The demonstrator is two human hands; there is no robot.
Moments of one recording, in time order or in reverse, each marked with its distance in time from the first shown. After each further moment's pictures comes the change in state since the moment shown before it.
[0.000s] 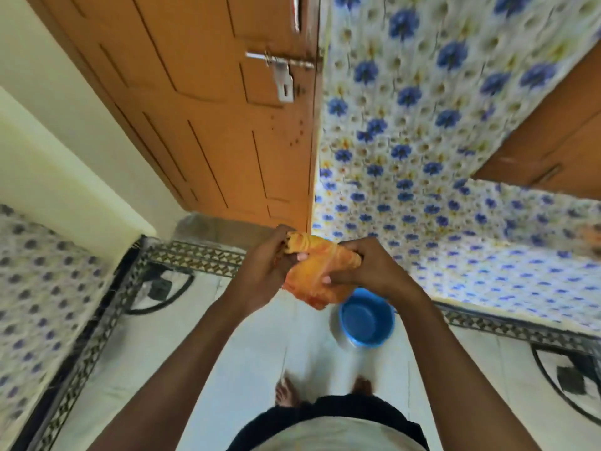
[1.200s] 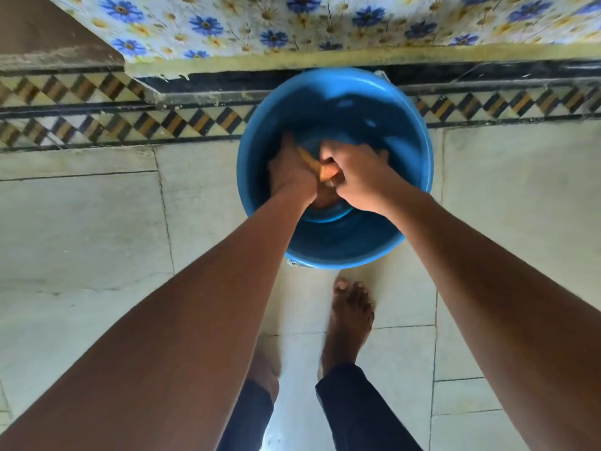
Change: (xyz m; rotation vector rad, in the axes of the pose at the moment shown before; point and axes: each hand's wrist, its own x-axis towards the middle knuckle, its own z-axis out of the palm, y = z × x) left_hand 0.113 -0.610 0.644 0.285 -0.213 -0.917; right_hand 0.152 0.817 -0.028 -0.639 -0.063 0.505
